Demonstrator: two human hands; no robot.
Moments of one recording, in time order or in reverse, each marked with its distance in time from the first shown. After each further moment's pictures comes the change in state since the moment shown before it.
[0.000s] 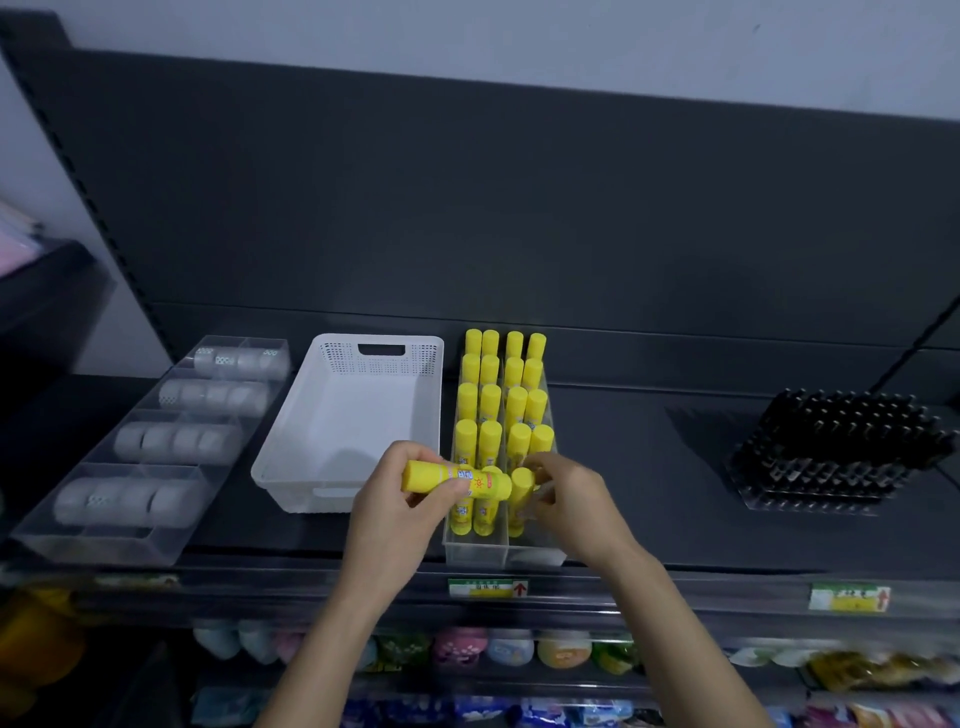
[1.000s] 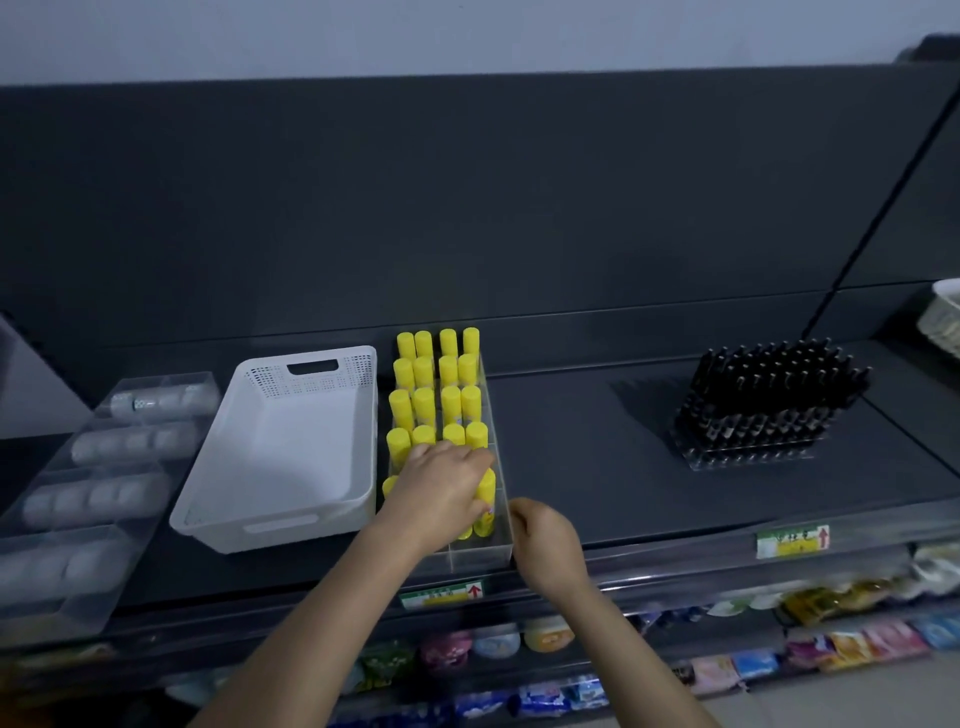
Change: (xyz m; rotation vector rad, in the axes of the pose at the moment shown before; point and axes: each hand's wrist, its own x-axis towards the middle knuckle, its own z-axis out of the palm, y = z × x) left_hand 0.056 -0.001 0.090 1.153 -0.501 0.566; right_hand -0.021 0.062 0.038 0.057 0.145 0.152
